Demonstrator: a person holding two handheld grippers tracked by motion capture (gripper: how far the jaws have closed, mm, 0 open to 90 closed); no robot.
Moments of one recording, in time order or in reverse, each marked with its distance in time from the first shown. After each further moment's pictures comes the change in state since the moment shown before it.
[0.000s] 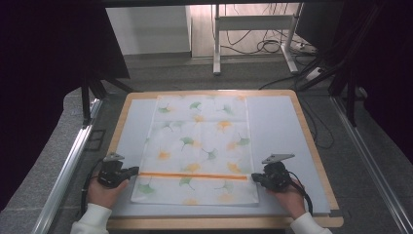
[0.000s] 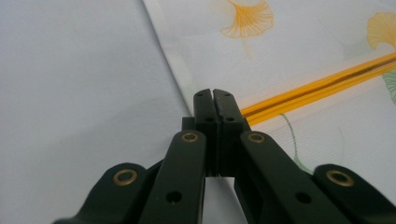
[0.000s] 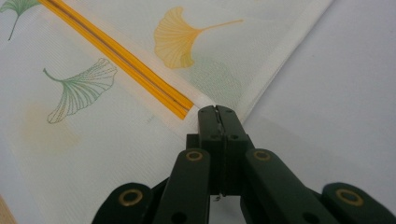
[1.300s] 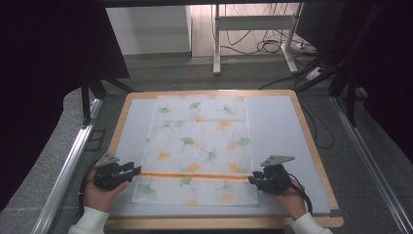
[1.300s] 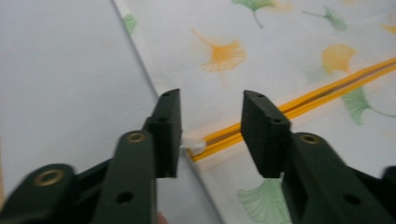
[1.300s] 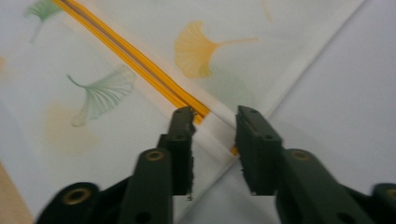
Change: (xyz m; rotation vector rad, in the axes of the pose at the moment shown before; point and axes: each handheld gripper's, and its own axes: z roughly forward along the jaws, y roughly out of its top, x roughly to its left) left arm -0.011 -0.001 -0.018 -0.142 -0.029 0.063; right arm 0.010 0.000 -0.007 -0.048 0.003 -0.061
